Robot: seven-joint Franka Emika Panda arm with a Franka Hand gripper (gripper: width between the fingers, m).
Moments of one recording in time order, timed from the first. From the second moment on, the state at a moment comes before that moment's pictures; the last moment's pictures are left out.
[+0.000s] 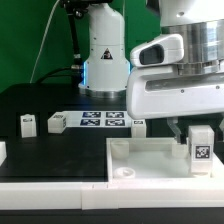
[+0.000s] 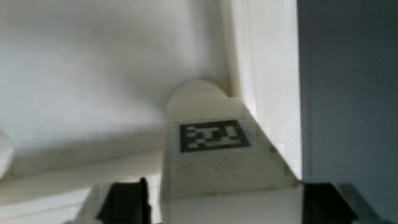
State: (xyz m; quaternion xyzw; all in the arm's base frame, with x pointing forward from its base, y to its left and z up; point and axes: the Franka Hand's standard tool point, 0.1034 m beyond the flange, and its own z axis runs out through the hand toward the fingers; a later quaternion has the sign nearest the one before) arm 0.627 0.116 0.079 -1.00 0.07 -0.02 0.07
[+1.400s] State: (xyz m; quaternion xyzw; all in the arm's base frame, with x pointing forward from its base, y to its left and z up) arm 0.626 0.116 0.077 -0.73 0.68 0.02 0.07
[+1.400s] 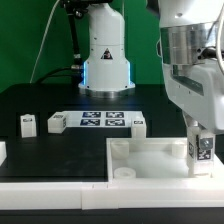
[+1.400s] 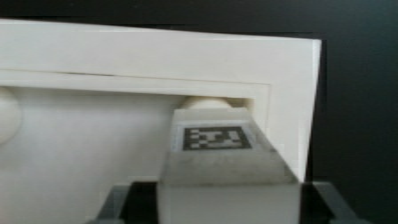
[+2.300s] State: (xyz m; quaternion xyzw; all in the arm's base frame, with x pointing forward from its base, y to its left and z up) arm 0.625 0.124 0.078 -0.96 0.28 -0.01 0.07
